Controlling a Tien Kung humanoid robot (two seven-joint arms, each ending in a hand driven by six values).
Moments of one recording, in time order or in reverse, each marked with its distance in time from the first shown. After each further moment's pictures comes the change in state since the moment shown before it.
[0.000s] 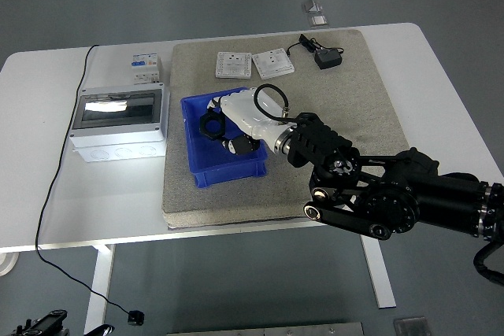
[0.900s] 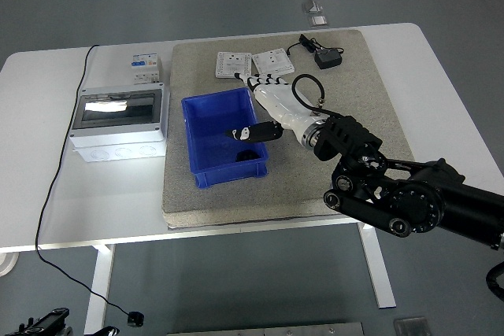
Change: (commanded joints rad) left arm -0.008 -0.010 0.058 0.008 -0.090 -0.011 0.022; right arm -0.184 -0.132 0.264 0.105 0.102 -0.046 0.070
